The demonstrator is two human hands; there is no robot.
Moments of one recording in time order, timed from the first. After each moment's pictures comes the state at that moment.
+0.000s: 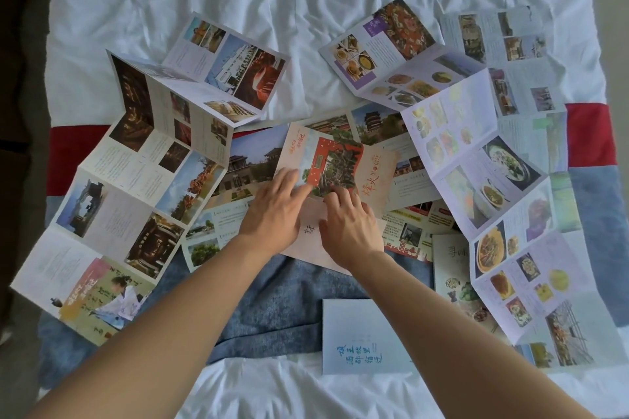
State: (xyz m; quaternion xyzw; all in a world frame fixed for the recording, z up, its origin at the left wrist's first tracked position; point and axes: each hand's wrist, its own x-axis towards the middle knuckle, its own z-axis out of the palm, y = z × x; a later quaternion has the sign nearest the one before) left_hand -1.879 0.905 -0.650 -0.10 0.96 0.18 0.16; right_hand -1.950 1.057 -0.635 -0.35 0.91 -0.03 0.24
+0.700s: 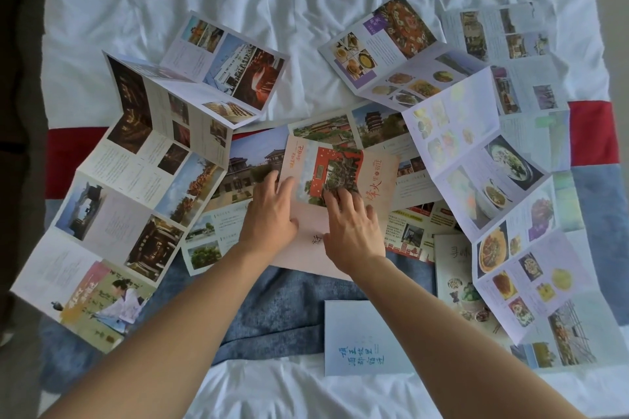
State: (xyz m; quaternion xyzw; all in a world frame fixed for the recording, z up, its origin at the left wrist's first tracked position) left_hand -1.875 0.907 -0.656 -0.24 0.92 0.28 0.13; right_hand -1.946 1.058 -0.642 -0.34 0.91 0.04 0.25
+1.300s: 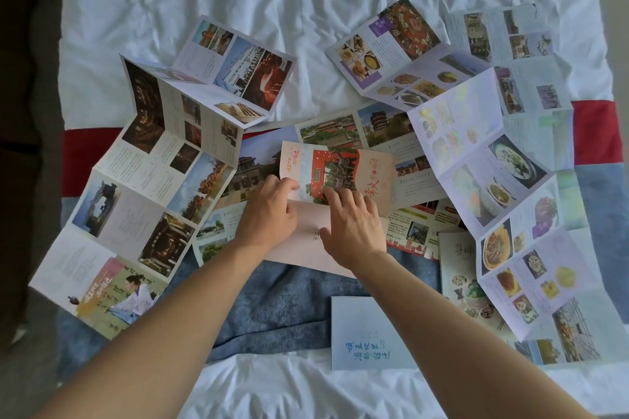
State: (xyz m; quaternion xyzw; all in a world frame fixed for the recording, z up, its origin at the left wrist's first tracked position) left_hand -1.869 0.889 -0.635 -0.23 0.91 0.32 0.10; right_hand -1.942 1.051 -0.637 -0.36 0.91 -0.02 0.21
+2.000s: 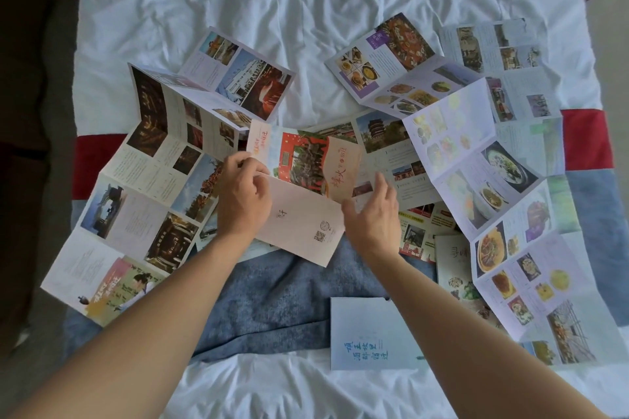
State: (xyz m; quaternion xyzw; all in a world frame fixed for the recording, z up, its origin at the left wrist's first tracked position) left_hand -1.870 0.859 -0.614 -0.34 0.87 0.34 -0.10; right_hand -1.963 1.059 -0.618 -0.05 0.95 -0.20 0.25
